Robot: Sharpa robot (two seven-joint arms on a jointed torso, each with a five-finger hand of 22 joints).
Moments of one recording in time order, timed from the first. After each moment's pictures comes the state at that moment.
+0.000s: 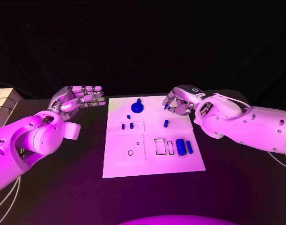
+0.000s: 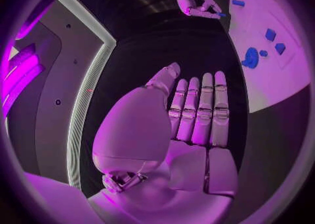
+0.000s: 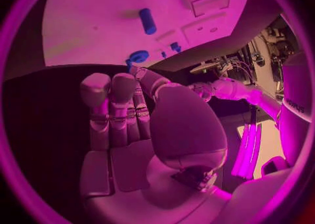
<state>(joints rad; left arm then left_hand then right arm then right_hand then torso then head) 1.02 -0.85 0.24 1.46 -0.27 -0.19 0.31 1.45 -0.08 0.13 -0.02 0.32 1.07 0.15 0.06 0.06 1.12 0.14 0.06 0.06 1.15 0.11 0.06 0.07 0.11 1.08 0.15 0.08 0.11 1.22 -0.91 -0.08 1.52 -1.56 -0.49 -0.11 1.32 -0.06 0.46 -0.12 0.25 1.21 0.12 0.06 0.11 1.23 0.07 0.05 0.06 1.43 -0.03 0.99 0.50 0.14 1.46 -0.05 0.70 1.31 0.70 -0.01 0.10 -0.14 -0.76</state>
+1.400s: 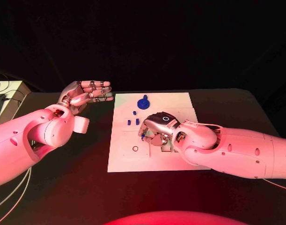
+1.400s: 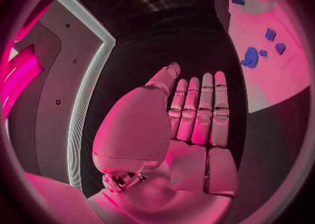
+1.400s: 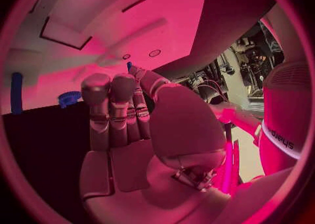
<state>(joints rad) 1.02 -0.84 0.24 1.46 -0.27 -0.21 0.31 1.45 -0.08 0.13 -0.02 0.32 1.07 0.15 0.06 0.06 1.12 0.14 0.06 0.06 1.15 0.11 0.06 0.07 0.11 1.08 0.15 0.08 0.10 1.10 -0.74 -0.11 1.62 -1.77 -0.40 -0.17 1.33 -0.05 0.46 -0.12 0.25 1.21 0.12 0.06 0.11 1.23 0.07 0.05 0.06 1.43 -0.03 0.99 0.50 0.14 1.46 -0.05 0.69 1.31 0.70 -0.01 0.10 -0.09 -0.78</state>
